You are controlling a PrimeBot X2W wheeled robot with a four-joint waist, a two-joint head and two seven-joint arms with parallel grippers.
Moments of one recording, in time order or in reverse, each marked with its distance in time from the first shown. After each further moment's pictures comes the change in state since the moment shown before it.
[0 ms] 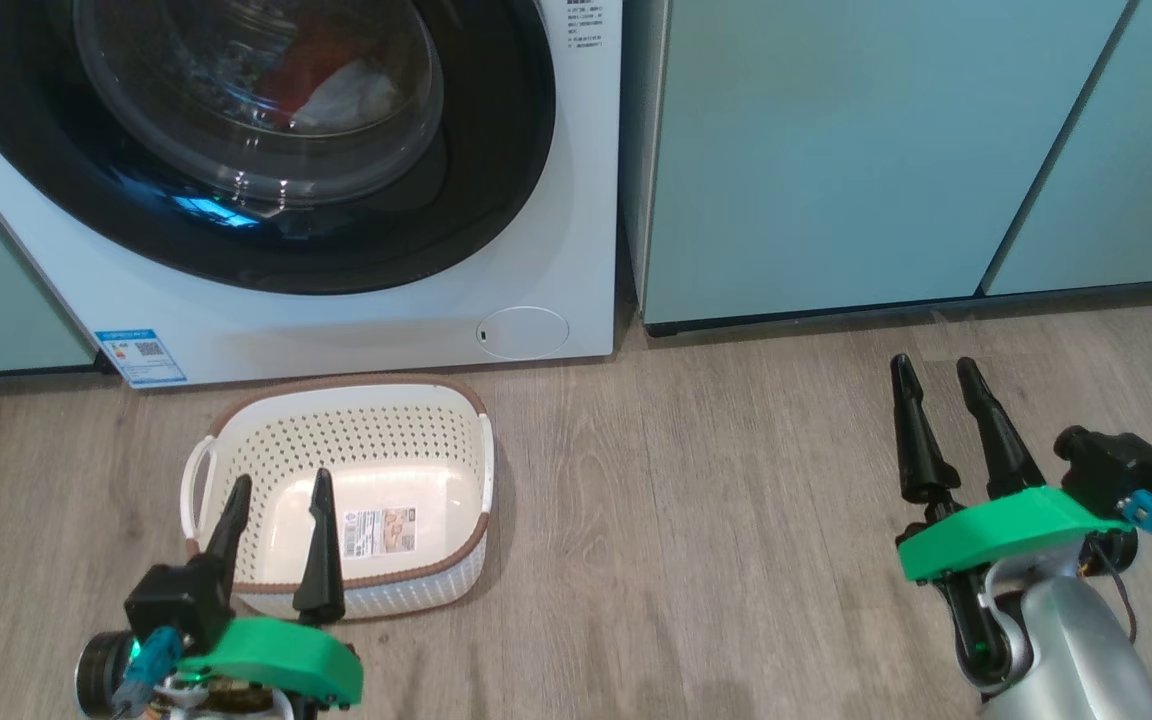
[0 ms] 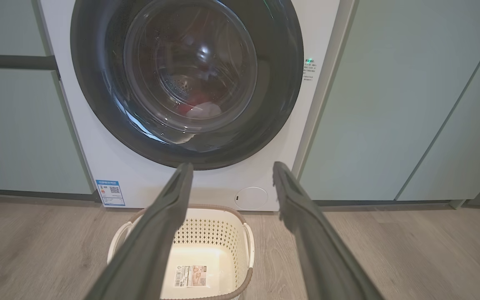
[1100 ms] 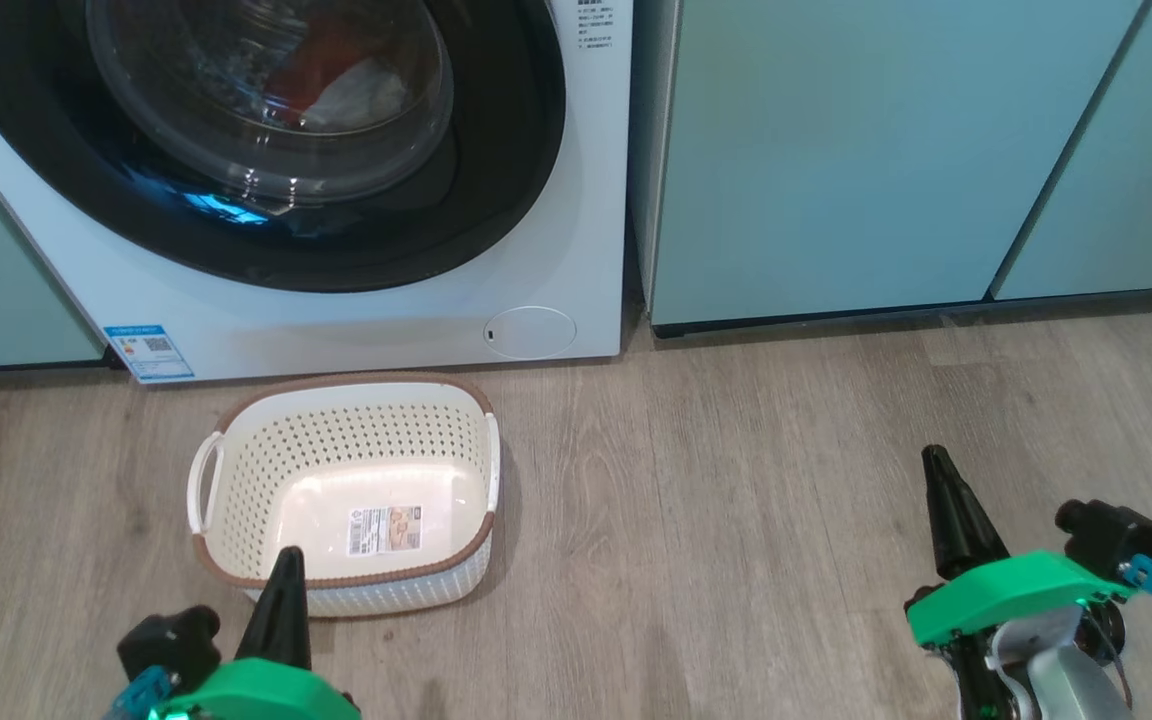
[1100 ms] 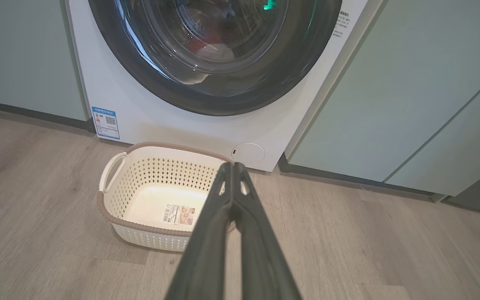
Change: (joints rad) left arm 0.047 -0.005 0.003 0.100 -0.165 -0.019 0.042; right arm 0.078 0.000 -0.010 0.086 0.126 0.000 0.037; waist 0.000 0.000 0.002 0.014
